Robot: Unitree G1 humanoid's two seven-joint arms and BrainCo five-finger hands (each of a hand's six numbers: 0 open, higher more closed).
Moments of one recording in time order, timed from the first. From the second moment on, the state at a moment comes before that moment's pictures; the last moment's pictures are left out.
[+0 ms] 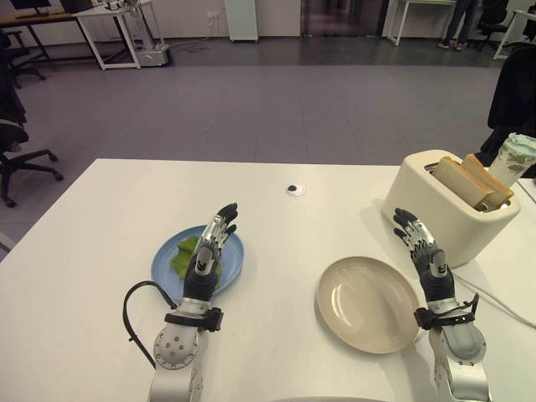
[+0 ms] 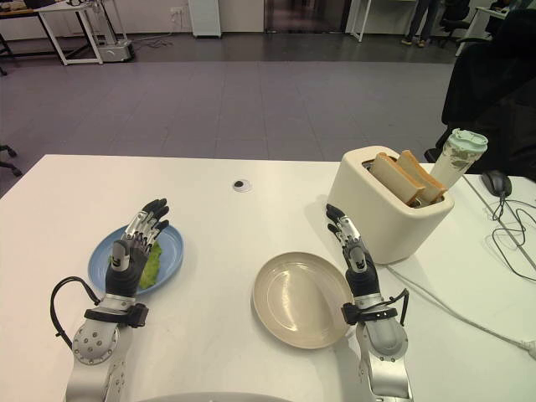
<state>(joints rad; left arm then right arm) 0.30 0.12 -0.01 -0.39 -0.08 -0.24 -0.15 0.22 -0.19 -0.09 -0.15 0.10 -0.41 0.25</state>
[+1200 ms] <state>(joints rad) 0.30 0.12 -0.01 -0.38 -0.08 -0.24 -0.15 0.15 -0.26 -0.16 -0.22 0.18 -0.28 0.26</state>
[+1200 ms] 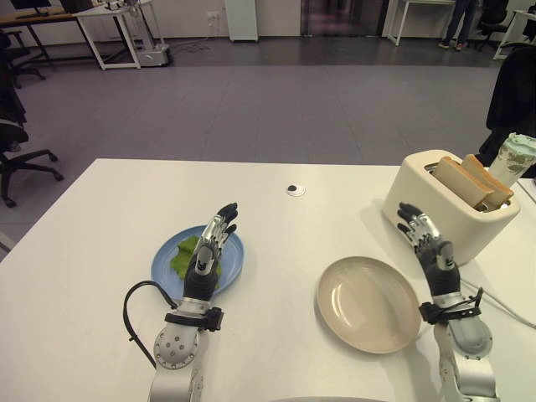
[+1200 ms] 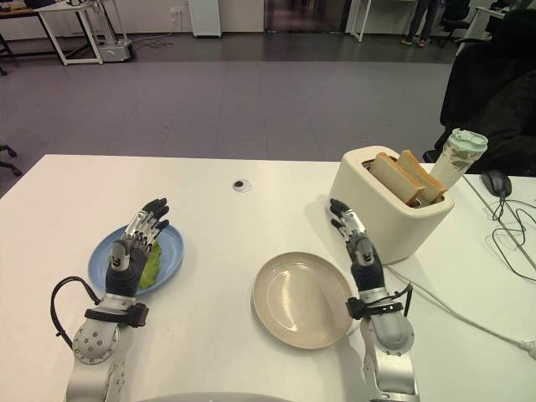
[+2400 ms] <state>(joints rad) 0.30 0.10 0.02 -0.38 -0.06 -0.26 -0.14 -0.40 -0.85 -0.24 0.91 -0.14 -0.49 0.19</state>
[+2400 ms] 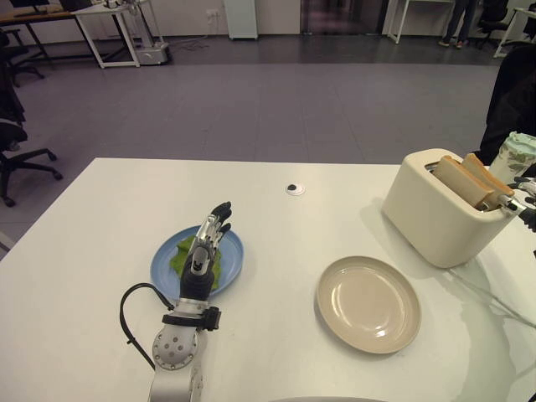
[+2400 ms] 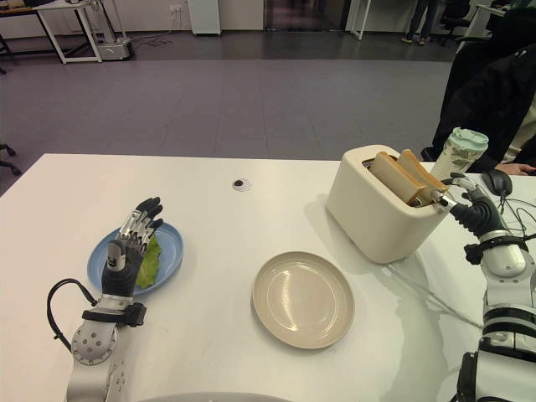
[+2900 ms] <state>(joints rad) 0.32 0.10 0.02 -0.39 -0.06 -0.26 -0.14 -0.46 -0.82 -0.17 0.81 -0.14 -0.44 0.18</state>
